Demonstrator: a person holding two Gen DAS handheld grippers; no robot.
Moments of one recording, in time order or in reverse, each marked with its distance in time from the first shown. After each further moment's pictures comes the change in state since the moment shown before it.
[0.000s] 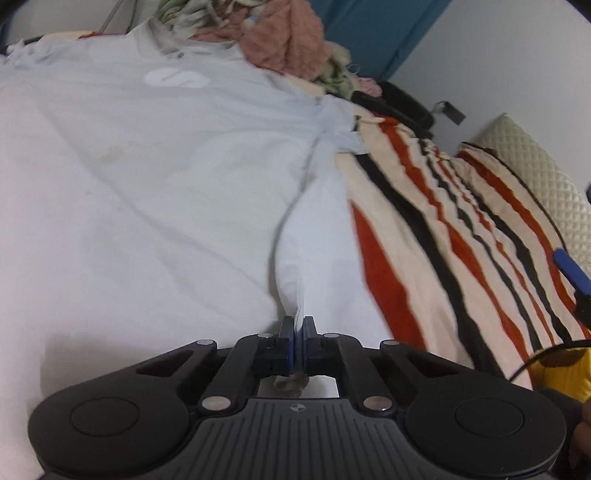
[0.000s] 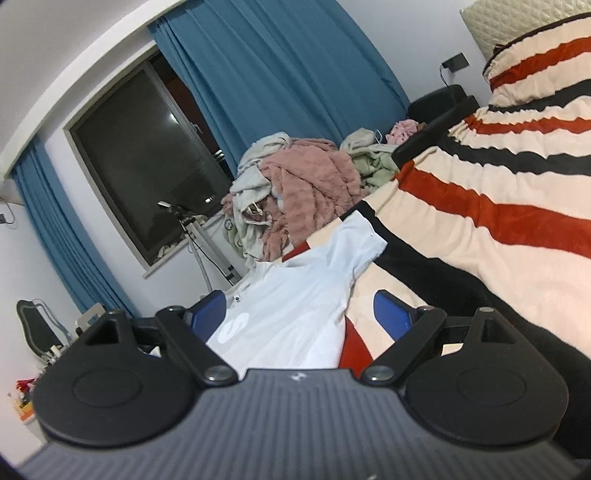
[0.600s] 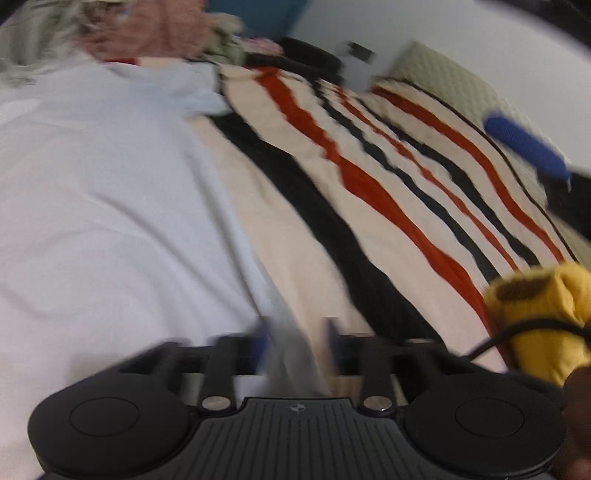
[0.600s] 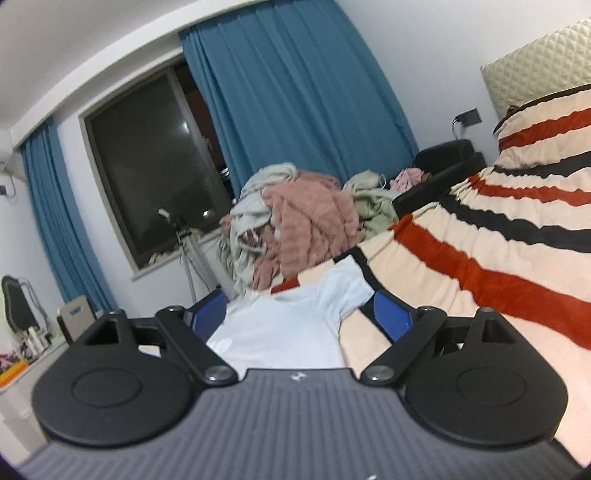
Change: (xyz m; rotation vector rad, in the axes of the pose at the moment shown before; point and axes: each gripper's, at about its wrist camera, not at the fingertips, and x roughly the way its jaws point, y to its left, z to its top) left arm 0.045 -0.124 -0.006 0.227 0.094 -0.106; right arm -0.013 0.007 0.018 -0.169 -0.081 -0.033
